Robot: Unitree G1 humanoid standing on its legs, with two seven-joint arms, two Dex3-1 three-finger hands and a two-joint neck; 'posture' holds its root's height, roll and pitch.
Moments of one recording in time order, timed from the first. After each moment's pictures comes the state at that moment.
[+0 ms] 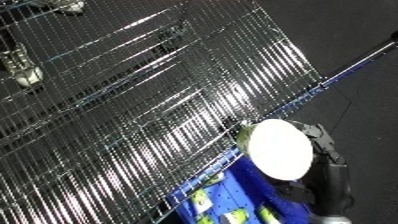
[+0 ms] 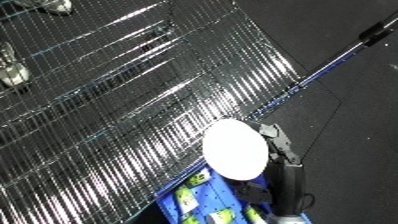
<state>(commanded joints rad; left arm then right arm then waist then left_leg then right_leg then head) -0.18 0.41 -0.09 0.12 -0.74 -0.34 0.00 -0.14 -0.47 -0.02 -0.11 0.27 -0.47 -0.47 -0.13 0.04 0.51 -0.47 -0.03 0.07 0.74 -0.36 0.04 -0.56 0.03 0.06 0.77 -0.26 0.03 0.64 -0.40</state>
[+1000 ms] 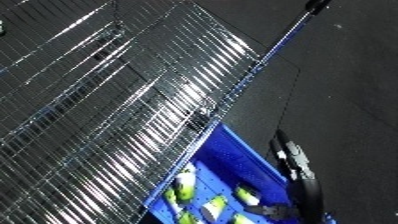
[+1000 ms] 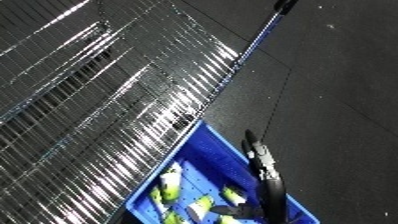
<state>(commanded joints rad) -0.20 0.35 -0.13 0.20 -0.77 -0.43 0.01 0.00 -0.48 -0.04 0.07 0.36 -0.57 -0.41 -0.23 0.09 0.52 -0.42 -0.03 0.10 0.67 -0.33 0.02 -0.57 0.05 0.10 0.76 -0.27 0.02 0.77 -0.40</state>
